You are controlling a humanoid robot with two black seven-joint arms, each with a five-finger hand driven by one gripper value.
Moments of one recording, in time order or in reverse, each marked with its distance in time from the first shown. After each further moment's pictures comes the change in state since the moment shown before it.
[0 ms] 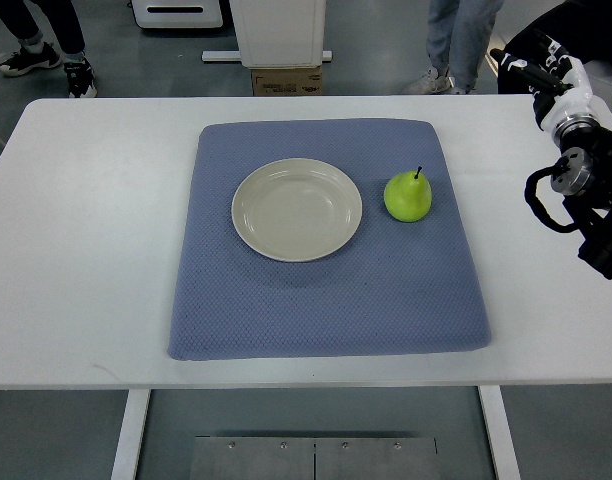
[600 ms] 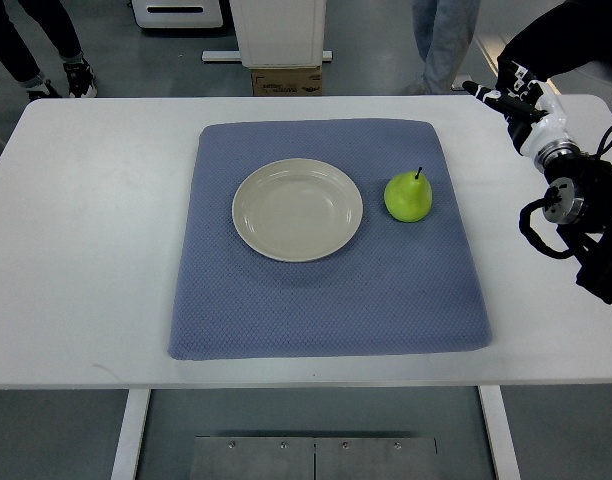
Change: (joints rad) left arm 0.000 0.000 0.000 0.000 0.000 0.000 0.000; right arm -0.060 -0.017 -0.086 0.054 -0.003 0.108 0.013
